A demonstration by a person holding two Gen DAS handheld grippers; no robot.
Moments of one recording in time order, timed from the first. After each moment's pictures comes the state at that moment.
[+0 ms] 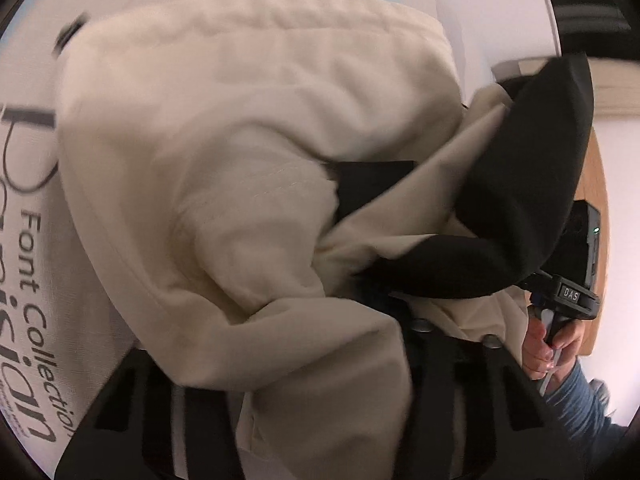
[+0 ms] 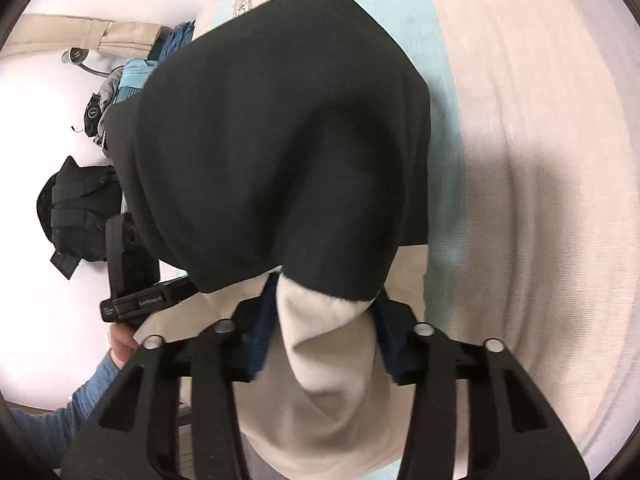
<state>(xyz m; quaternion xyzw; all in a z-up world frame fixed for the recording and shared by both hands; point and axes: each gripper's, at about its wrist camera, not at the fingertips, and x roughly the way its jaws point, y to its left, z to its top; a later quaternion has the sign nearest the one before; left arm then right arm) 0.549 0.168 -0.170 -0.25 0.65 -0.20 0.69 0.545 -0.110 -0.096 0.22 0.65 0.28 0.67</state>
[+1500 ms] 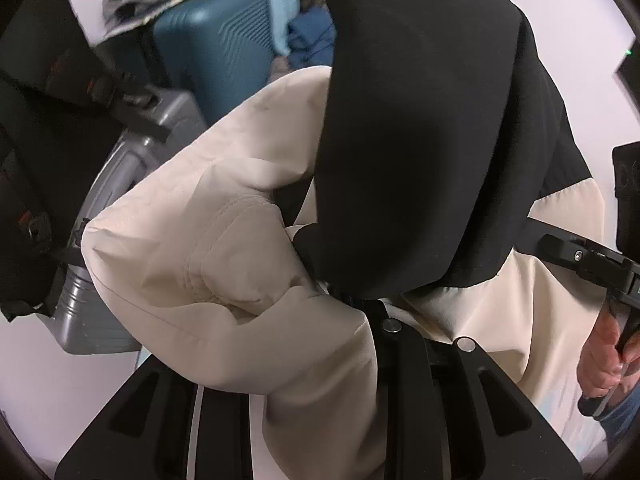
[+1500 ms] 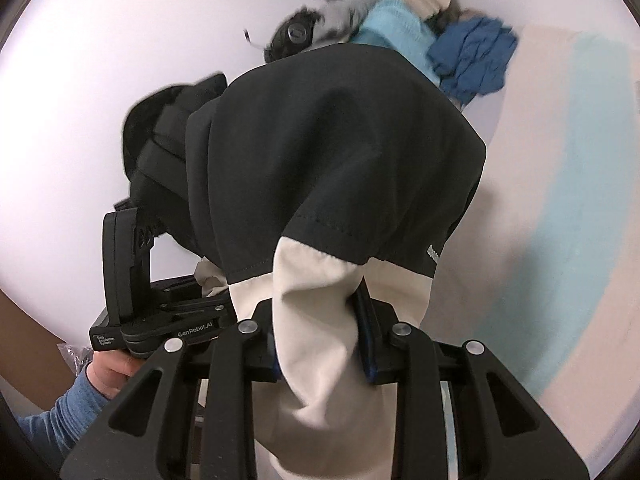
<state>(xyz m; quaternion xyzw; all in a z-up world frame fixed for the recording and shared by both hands) 0.525 0.575 0.071 -0.12 0.56 0.12 0.81 0.624 0.404 0.062 0.12 0.52 0.54 0.65</state>
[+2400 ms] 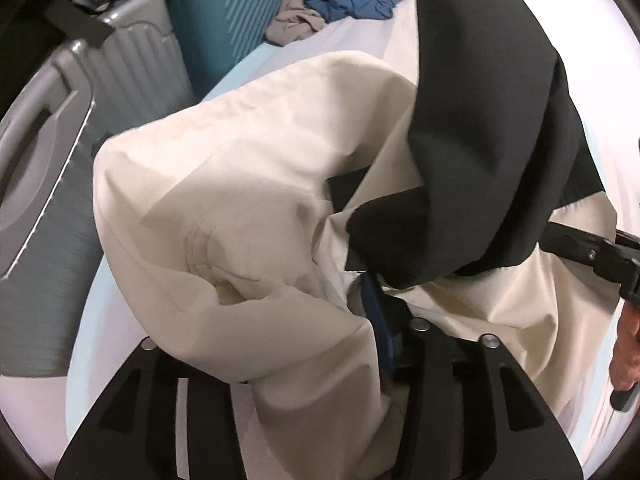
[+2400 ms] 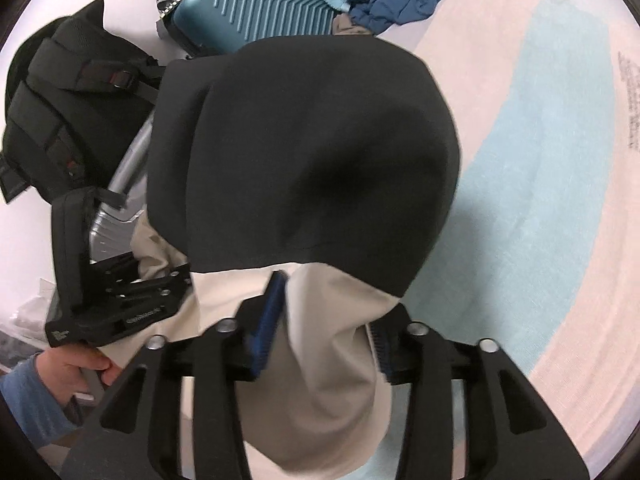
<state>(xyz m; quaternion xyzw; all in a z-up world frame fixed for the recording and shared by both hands) 0.540 0.607 -0.089 -0.14 0.55 0.13 0.81 0.654 0.412 -0.076 -0.03 0.55 0.43 0.72</state>
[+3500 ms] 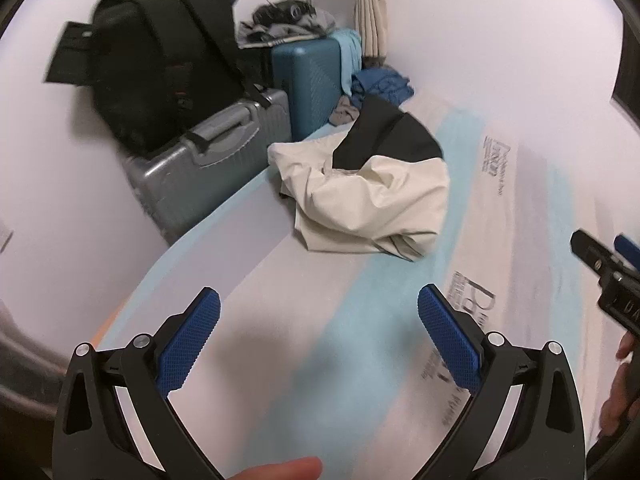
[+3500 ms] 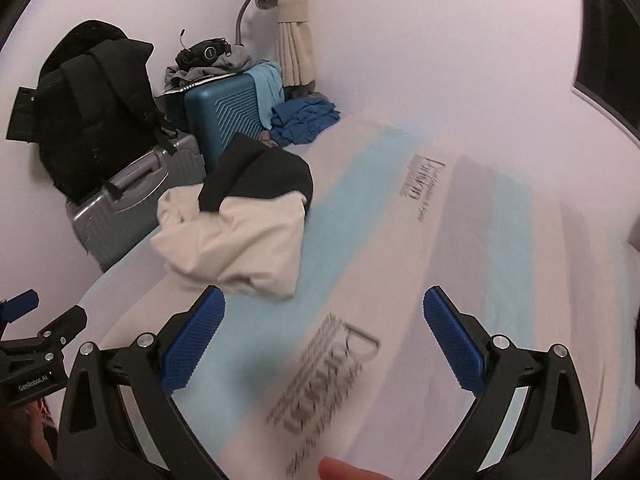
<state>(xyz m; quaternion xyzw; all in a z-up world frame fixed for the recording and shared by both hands) 0.244 0.394 0.112 -0.12 0.41 0.28 0.86 0.378 0.206 0.113 -0.09 0.36 0.25 0.90</state>
